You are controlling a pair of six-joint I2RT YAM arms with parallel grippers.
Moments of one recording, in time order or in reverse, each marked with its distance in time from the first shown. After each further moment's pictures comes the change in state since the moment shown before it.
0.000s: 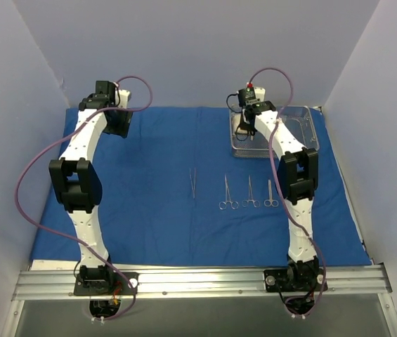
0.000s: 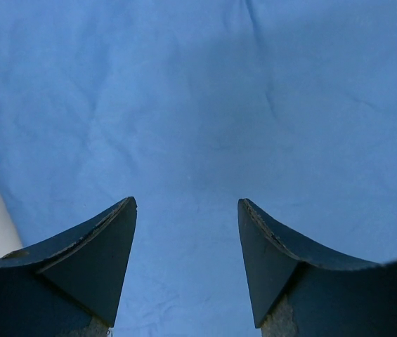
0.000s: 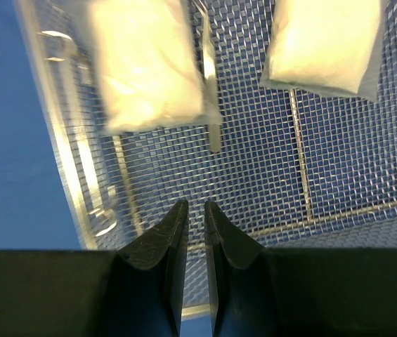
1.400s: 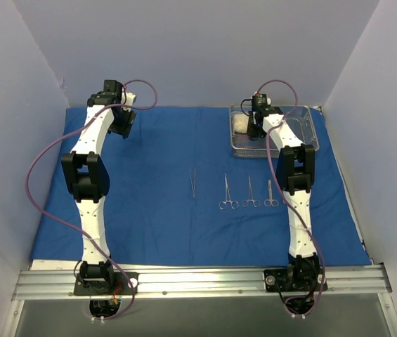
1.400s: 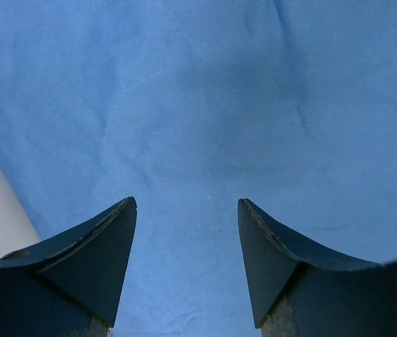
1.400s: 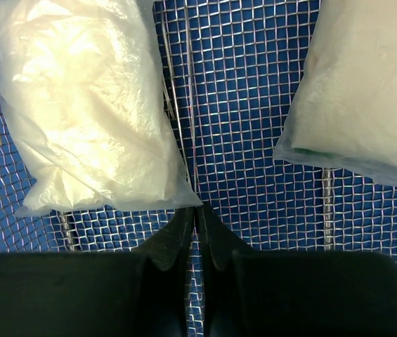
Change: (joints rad) left arm -0.014 0.209 0.237 -0.118 -0.083 0.069; right arm -0.141 0.267 0.143 0.055 -0.246 -0.071
